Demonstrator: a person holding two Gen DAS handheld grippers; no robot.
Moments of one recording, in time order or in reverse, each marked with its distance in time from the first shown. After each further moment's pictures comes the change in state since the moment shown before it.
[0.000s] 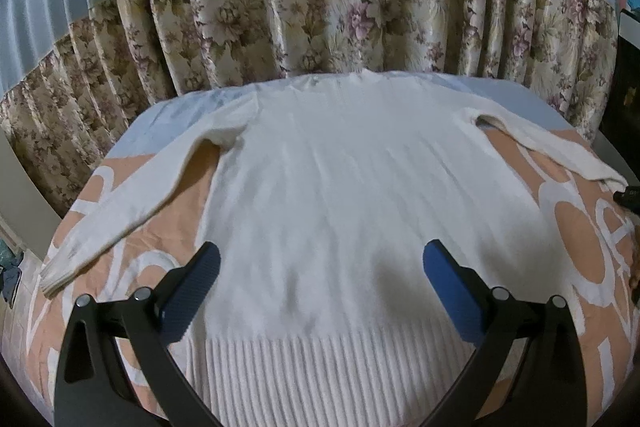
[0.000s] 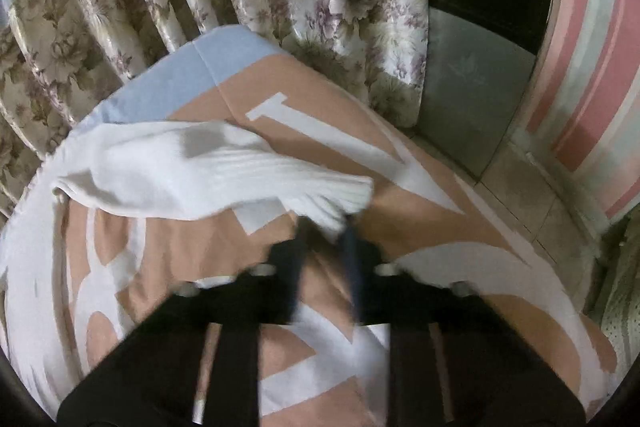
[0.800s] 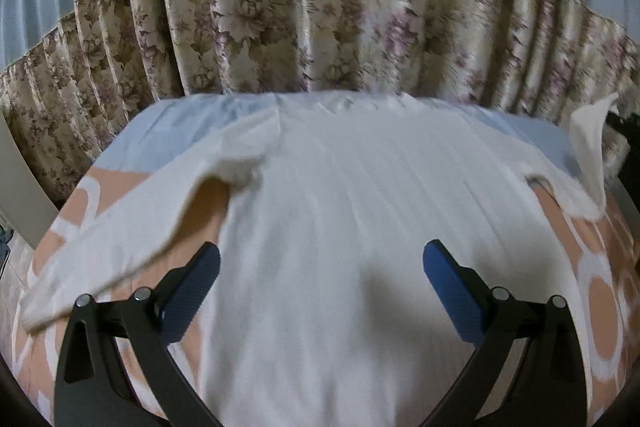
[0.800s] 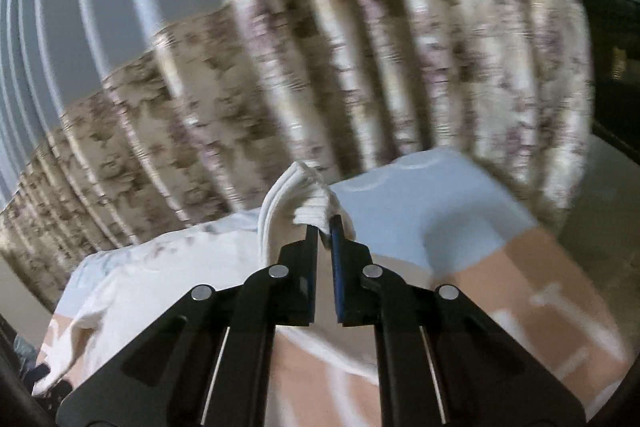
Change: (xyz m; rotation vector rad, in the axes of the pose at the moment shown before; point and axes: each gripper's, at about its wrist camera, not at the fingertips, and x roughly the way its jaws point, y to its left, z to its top) left arm 0.075 0.055 0.067 -0.115 -0.017 0.021; right arm -0.028 0.210 0.080 -0.203 -0.275 0.435
